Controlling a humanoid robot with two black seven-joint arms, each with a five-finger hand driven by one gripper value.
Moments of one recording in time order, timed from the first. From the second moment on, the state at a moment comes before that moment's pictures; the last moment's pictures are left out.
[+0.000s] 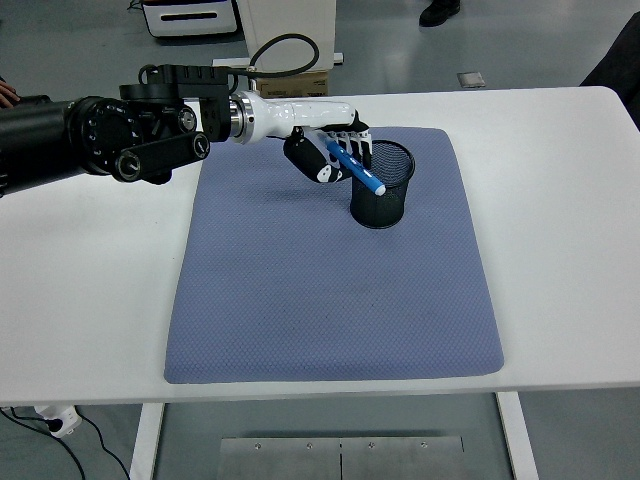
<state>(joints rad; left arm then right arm) -1.60 0.17 0.55 -0.84 0.58 -0.09 -0.45 0.01 0.00 0.64 0.23 0.19 0.05 0.11</state>
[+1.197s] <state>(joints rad) -1.42 0.05 0.35 -0.76 0.26 -0.01 -0.44 0.01 0.00 0.64 0.23 0.19 0.05 0.11</state>
